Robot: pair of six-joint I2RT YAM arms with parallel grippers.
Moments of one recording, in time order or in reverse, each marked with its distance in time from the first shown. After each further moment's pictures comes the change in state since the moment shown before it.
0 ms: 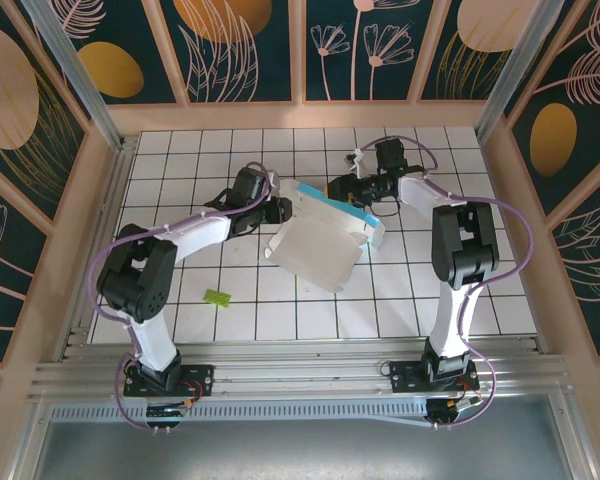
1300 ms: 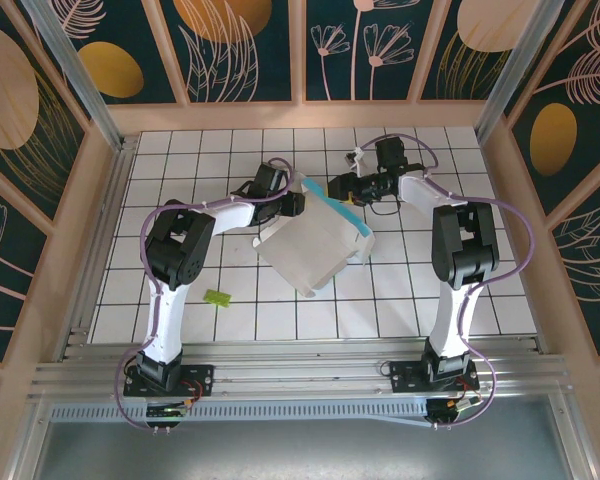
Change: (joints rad) left arm 0.001 0.337 0.265 0.055 -0.025 0.132; right arm 0.000 0.000 0.018 -0.023 0.028 -0.018
